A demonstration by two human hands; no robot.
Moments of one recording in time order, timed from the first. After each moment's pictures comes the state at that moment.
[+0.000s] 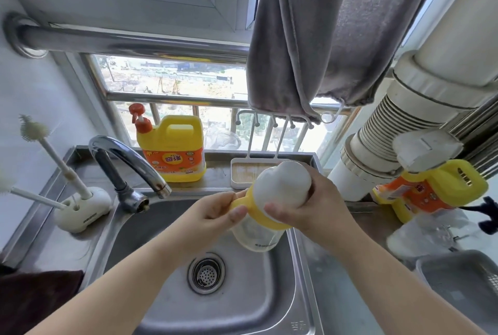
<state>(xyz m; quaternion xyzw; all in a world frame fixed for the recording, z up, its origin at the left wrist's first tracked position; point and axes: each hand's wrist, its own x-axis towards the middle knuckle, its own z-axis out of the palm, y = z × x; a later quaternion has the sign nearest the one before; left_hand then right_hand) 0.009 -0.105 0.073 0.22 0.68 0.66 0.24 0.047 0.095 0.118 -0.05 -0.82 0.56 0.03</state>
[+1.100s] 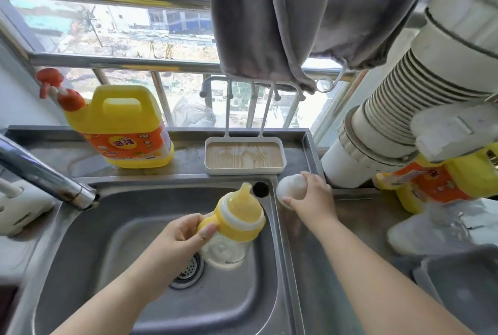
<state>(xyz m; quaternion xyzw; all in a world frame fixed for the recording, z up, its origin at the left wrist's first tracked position) -0.002 -0.076 -0.036 0.06 0.69 0.67 0.26 -0.028 0.203 -0.052 -0.24 -0.93 0.27 -0.04</state>
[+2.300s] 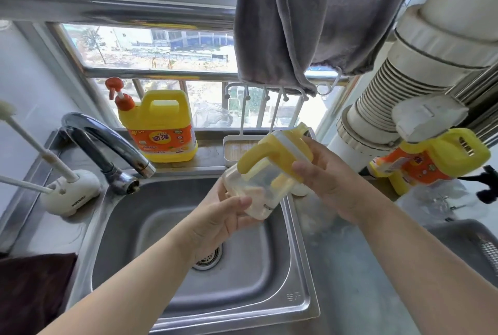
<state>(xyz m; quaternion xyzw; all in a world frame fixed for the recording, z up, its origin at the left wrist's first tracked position) 0.021 -0.068 0.042 0.10 0.45 0.81 0.37 0.038 0.143 0.101 0.01 -0.71 0.69 -0.13</state>
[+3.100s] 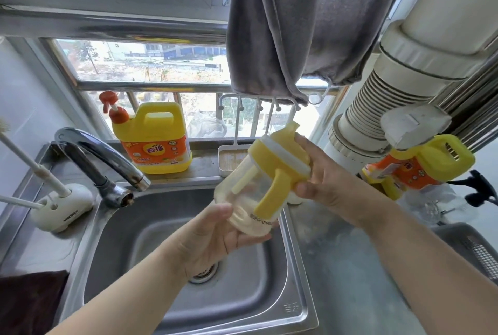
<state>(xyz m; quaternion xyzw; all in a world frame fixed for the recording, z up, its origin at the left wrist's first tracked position) 0.026 -0.072 0.056 0.14 0.34 0.82 0.43 0.043 0.148 0.120 0.03 -0.73 0.67 -0.16</state>
